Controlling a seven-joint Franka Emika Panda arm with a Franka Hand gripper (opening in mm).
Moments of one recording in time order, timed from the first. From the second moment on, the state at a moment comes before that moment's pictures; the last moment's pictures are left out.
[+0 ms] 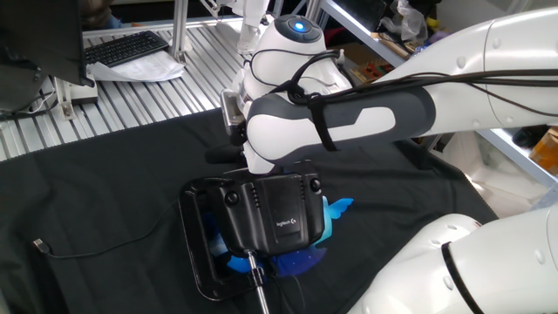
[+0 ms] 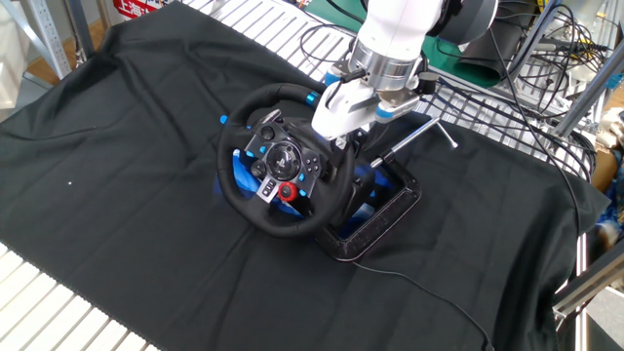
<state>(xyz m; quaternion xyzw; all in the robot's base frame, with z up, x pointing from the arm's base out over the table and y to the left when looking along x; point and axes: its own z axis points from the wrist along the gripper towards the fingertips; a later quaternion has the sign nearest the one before) 0.405 0.071 0.268 0.79 0.60 0.09 0.08</state>
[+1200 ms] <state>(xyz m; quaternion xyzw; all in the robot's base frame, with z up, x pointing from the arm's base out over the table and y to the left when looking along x) 0.393 0.056 0.299 0.65 0.75 0.05 0.06</state>
